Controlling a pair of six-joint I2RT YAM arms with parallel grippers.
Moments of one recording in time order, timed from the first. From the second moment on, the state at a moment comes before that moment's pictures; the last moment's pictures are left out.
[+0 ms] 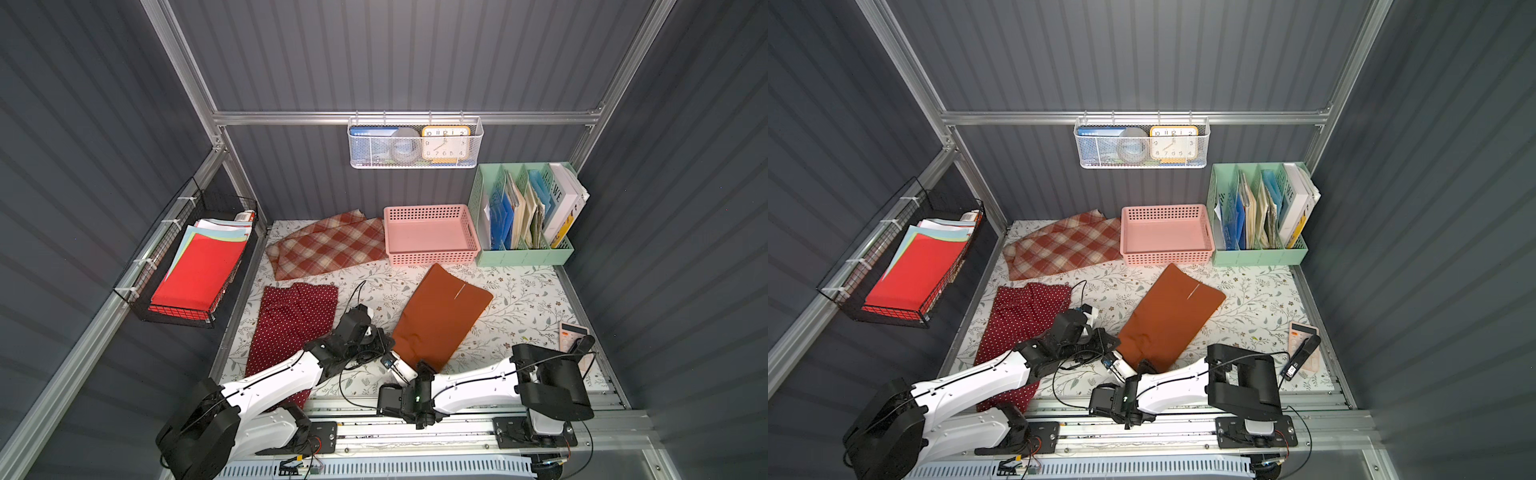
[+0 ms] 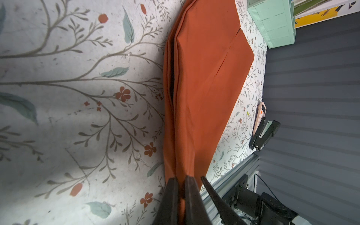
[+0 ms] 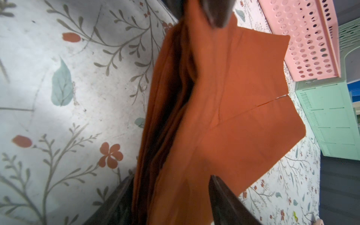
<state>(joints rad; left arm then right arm) -0.70 1.16 0.50 -0.06 0.26 -1.04 1.45 1.81 1.00 -0.65 0.79 0.58</state>
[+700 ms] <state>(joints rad) -0.70 1.11 0.45 -0.04 0.24 -1.07 1.44 1.81 1.02 -0.70 0.81 0.49</state>
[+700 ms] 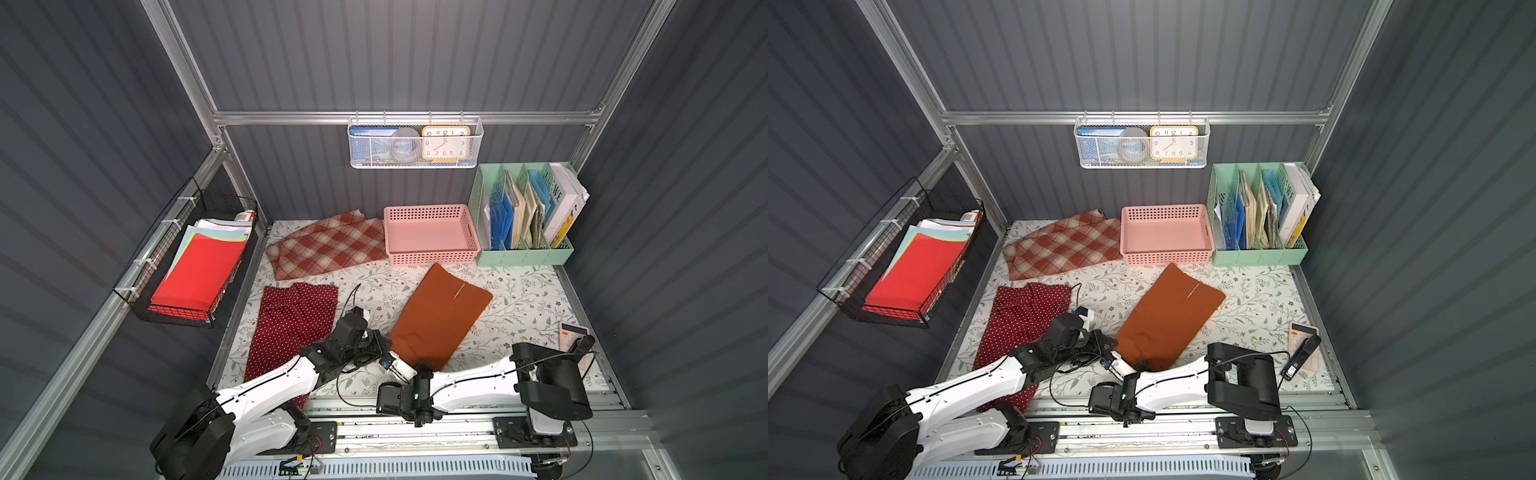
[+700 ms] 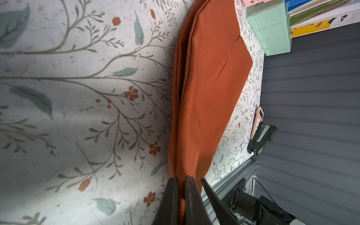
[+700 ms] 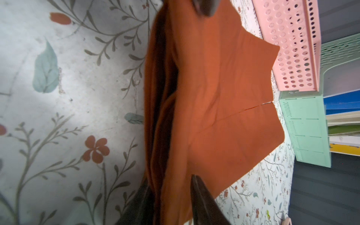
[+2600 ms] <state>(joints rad) -0.69 0.89 0.40 -0.30 0.04 -1.06 0.78 1.75 0.84 -0.31 -0.68 0.33</state>
